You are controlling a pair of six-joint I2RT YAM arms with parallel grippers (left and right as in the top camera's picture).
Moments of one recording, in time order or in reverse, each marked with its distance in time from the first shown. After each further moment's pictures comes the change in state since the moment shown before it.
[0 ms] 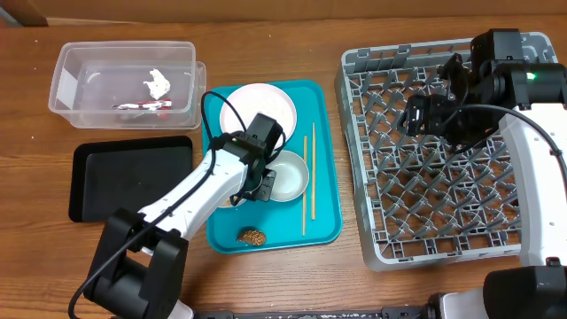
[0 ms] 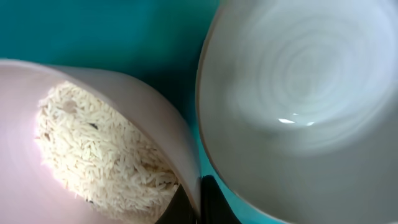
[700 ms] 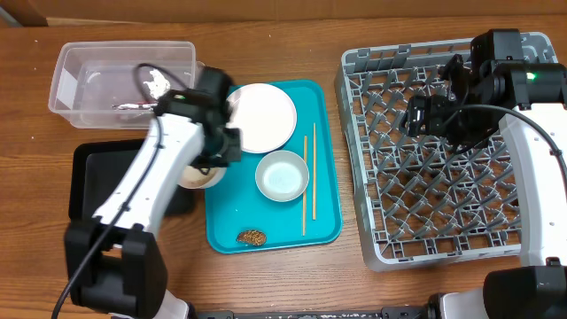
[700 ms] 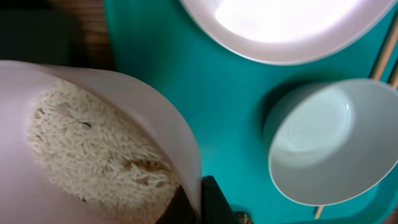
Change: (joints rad) left arm 0.291 0.003 0.279 -0.251 0.153 -0.082; right arm 0.000 0.000 0.000 -0.005 0.025 0.000
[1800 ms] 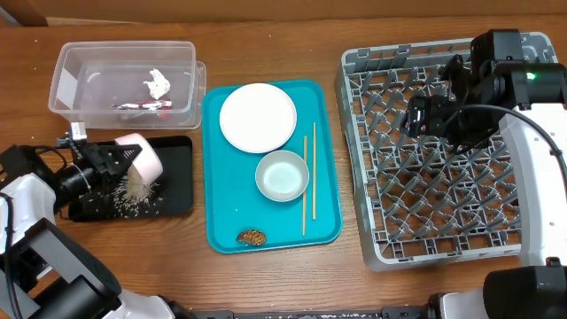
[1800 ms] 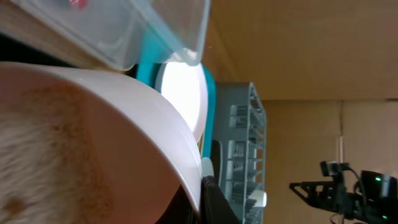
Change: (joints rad) left arm 0.909 0.000 -0.300 0.298 1.125 0.352; right arm 0.000 0.000 0.000 -0.003 0.004 0.000
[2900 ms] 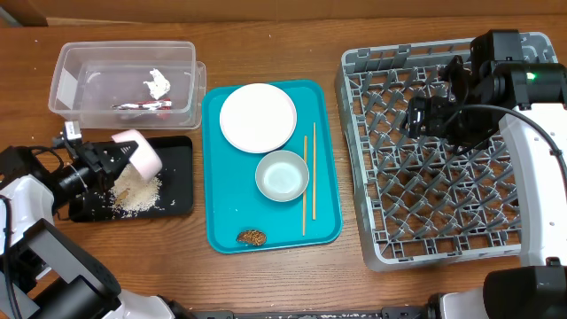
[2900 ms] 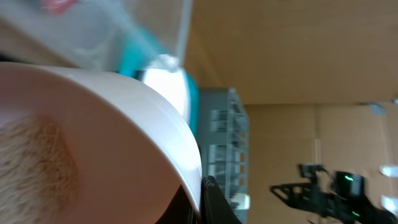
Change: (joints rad) left arm 0.014 0.000 0.000 0.031 0.095 -0.042; right arm 0.000 0.000 0.000 -0.010 0.000 0.000
